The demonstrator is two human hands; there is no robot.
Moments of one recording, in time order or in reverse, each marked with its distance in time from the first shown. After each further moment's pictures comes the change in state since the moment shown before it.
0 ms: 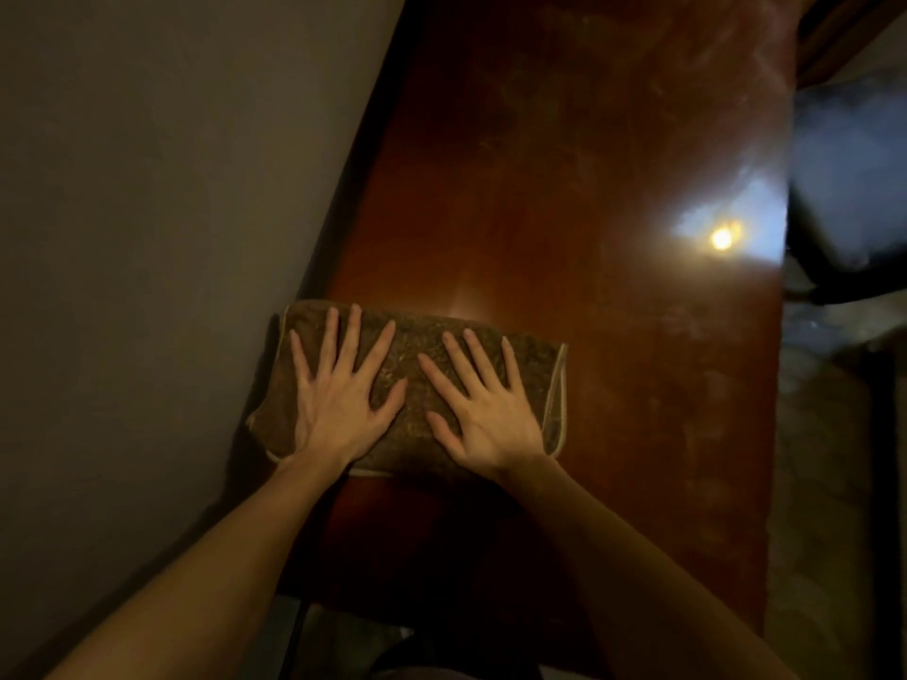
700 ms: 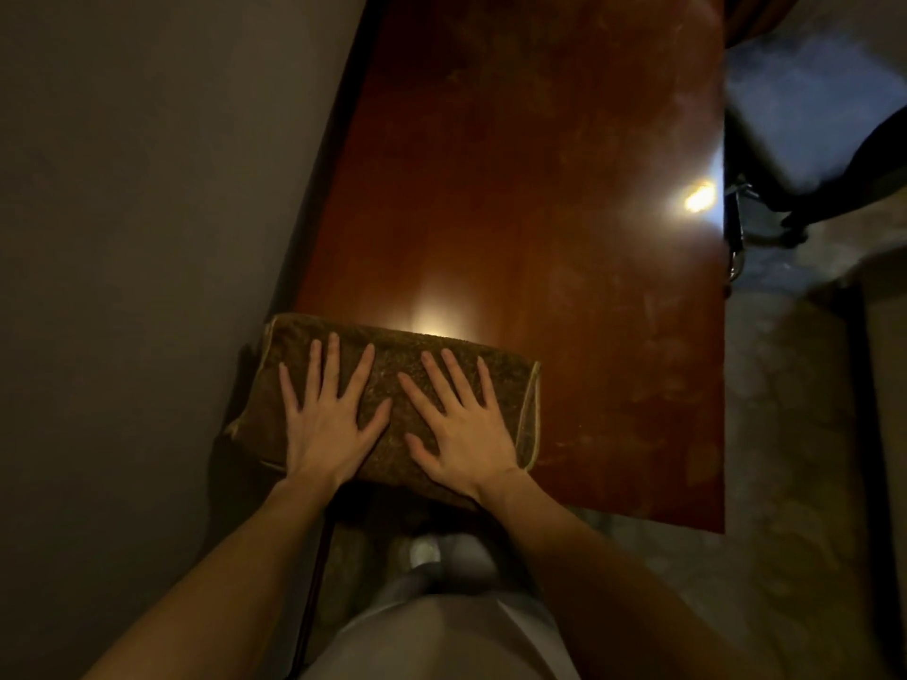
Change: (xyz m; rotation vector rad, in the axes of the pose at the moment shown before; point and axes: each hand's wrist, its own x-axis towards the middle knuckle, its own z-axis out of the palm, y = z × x) left_hand -0.171 0.009 0.003 0.017 -0.113 -0.048; right_hand -0.138 -0.109 0.024 0.073 -0.073 0.090
